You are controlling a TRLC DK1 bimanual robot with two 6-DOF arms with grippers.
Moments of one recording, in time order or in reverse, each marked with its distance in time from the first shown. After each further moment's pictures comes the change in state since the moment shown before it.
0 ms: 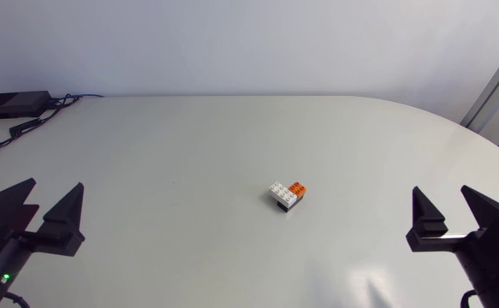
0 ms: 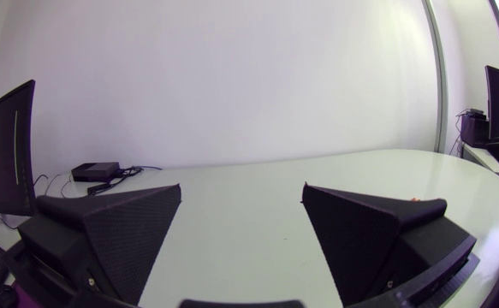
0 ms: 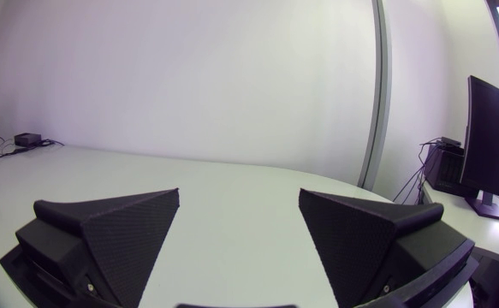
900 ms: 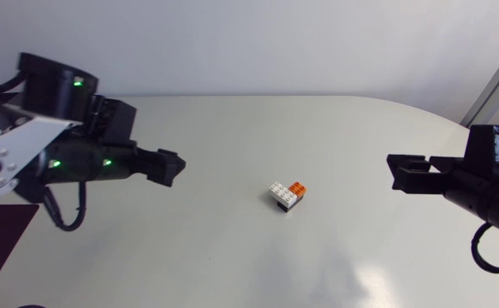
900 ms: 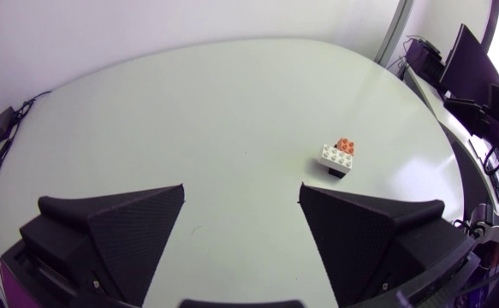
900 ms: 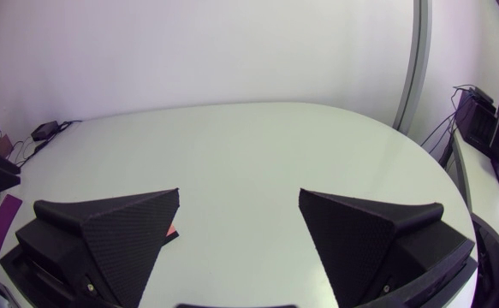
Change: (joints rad) left arm -0.332 1.188 0.716 -0.228 0.089 -0.132; right arm 0.117 0.701 0.493 -0.202 0.000 0.198
